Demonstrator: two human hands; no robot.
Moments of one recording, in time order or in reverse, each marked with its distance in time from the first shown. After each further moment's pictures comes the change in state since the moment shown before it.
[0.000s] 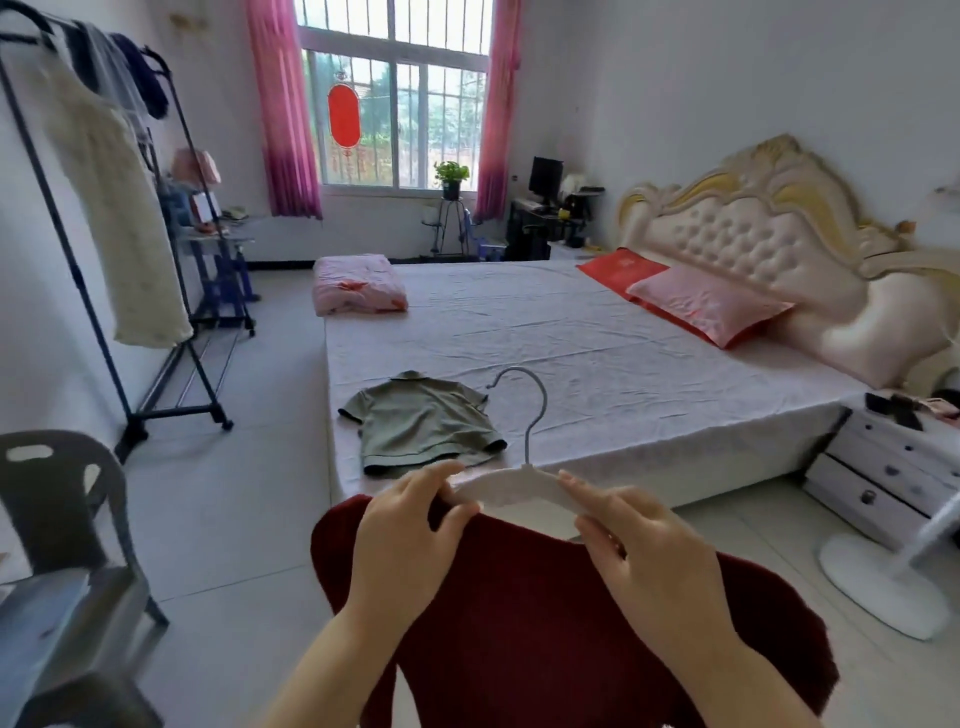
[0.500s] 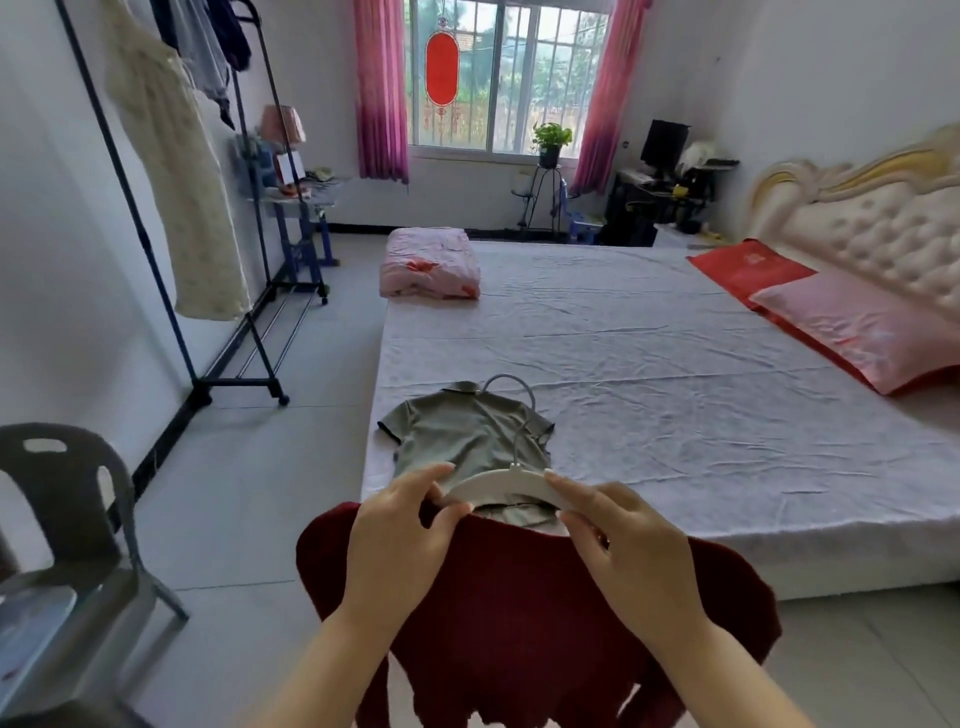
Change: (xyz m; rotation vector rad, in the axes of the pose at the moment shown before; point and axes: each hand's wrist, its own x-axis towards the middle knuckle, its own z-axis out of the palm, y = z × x) left_hand 0.200 -0.135 0.115 0.119 0.087 -0.220; right_hand 0.226 0.145 0.191 0.183 -0.106 -0.085
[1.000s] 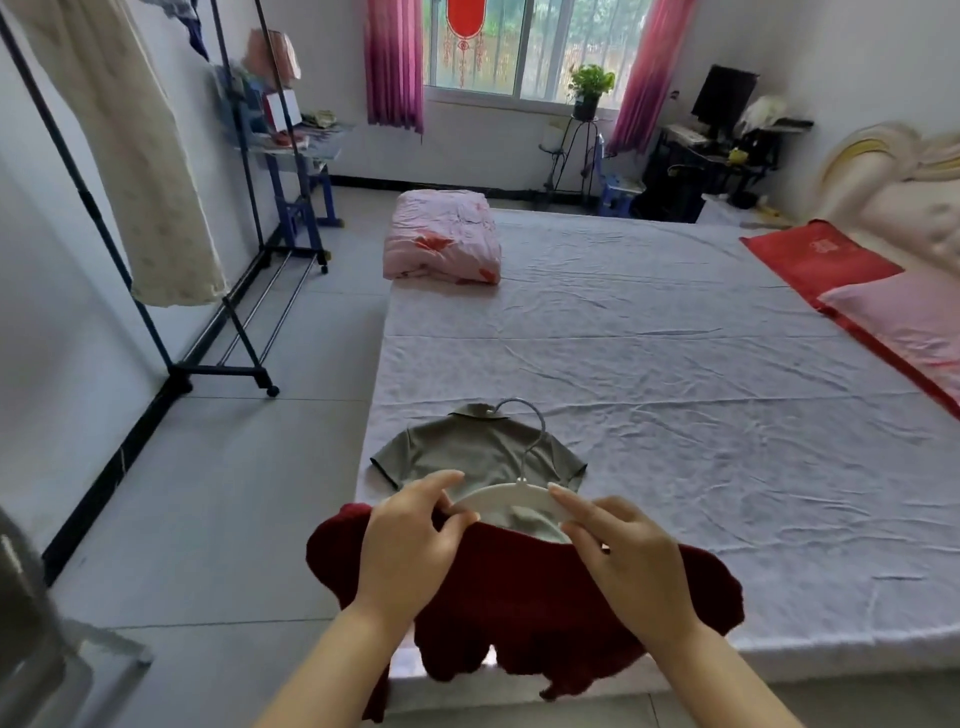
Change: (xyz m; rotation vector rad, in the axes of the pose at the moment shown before) left_hand 0.213 -0.128 0.117 -0.013 -0.081 -0.107; right_hand 0.191 0.134 0.170 0.093 -0.128 0.023
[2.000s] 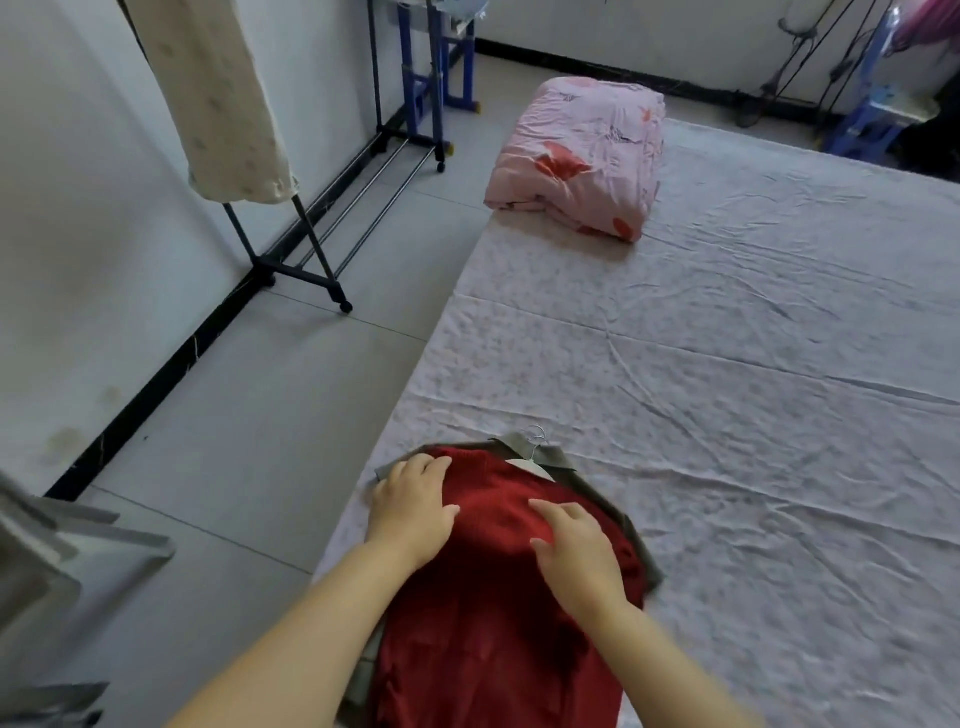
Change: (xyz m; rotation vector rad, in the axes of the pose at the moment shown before) left_hand 0.242 -0.171 0.174 0.546 -0.382 -0.562; right_hand 0.224 0.220 0.240 -0.029 -0.793 0.234
